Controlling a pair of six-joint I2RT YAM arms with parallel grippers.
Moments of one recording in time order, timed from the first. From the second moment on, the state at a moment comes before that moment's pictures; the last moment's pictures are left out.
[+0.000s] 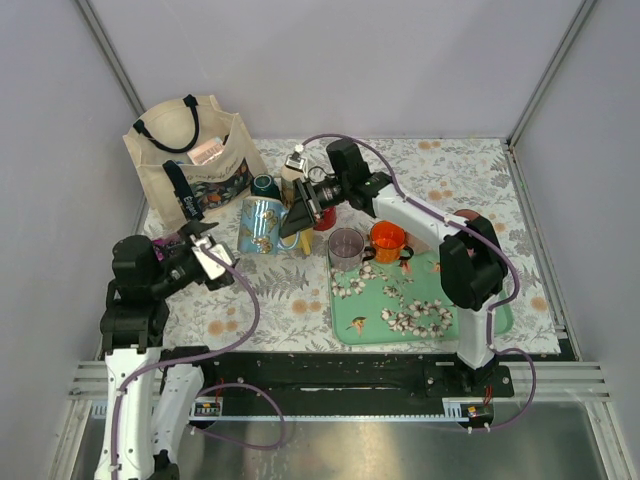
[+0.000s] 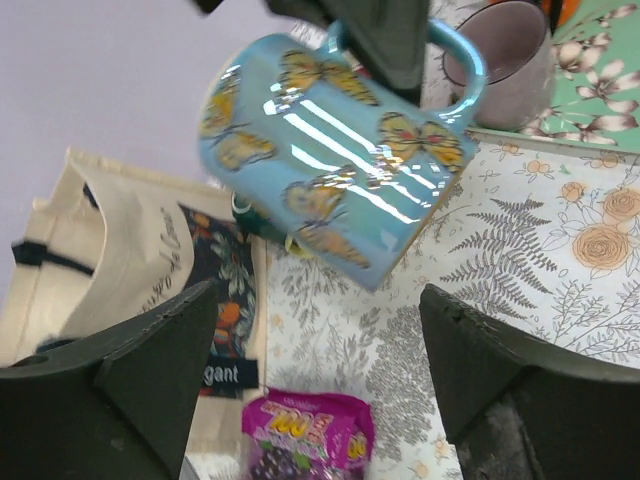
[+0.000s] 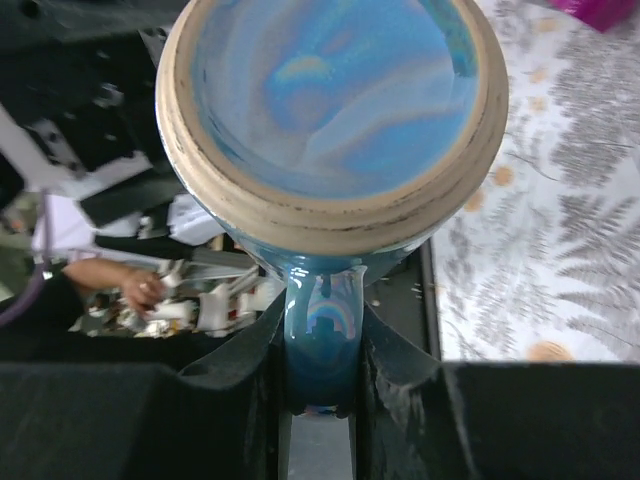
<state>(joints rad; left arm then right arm) 0.06 0.56 0.86 -0.65 0.76 0.85 0.65 1.96 1.65 -0.23 -1.16 0.52</state>
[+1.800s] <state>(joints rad) -0.32 0.94 0.95 -0.82 0.32 0.44 0.50 1.54 1.48 -0.31 -0.83 -0.10</state>
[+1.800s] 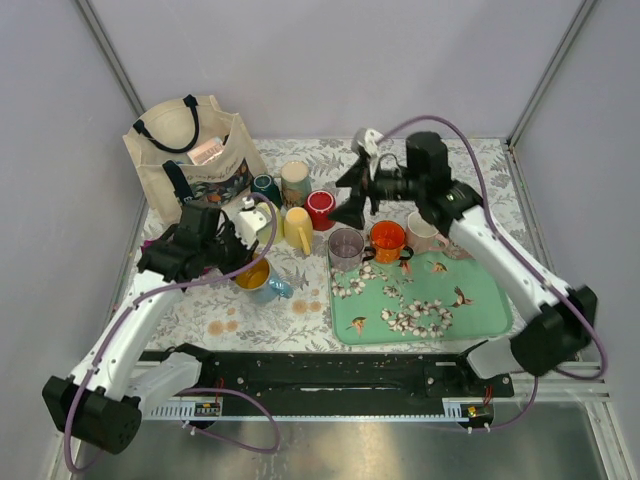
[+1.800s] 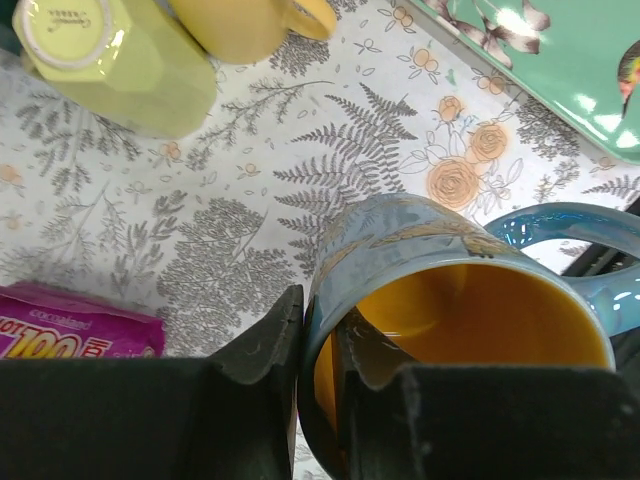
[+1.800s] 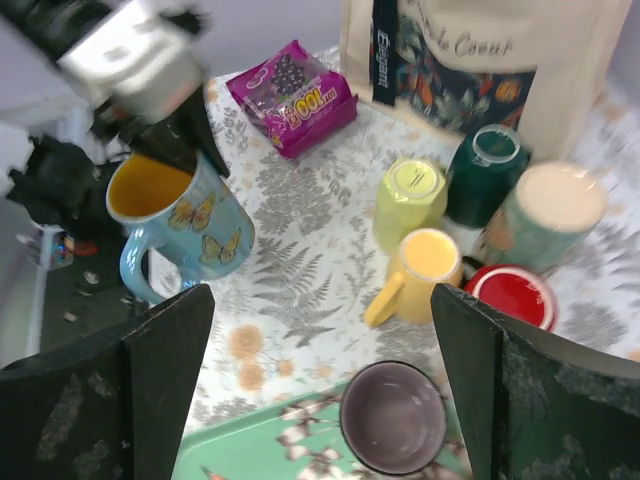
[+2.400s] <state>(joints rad) -0.32 1.17 1.10 -0.88 0.34 0.18 0.80 1.42 1.22 -0.43 -0.70 -0.71</state>
